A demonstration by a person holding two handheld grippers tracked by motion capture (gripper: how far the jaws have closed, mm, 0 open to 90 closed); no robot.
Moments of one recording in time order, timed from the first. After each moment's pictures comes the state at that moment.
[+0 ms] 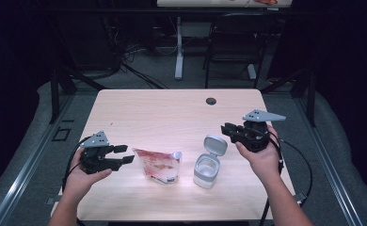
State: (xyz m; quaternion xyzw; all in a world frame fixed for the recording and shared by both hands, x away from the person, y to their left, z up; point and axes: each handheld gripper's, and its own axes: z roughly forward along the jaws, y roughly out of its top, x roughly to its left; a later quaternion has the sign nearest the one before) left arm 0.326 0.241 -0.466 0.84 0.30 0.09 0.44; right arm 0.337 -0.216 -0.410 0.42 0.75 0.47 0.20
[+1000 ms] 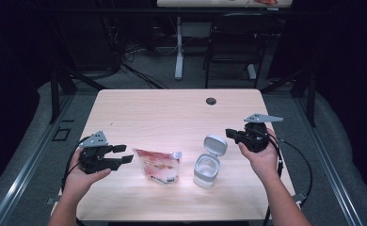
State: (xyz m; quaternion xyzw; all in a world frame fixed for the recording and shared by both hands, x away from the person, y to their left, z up) left arm 0.326 0.244 -0.467 0.84 0.31 0.10 0.44; right arm 0.354 -0.230 -0.444 0.45 0.75 0.46 0.16
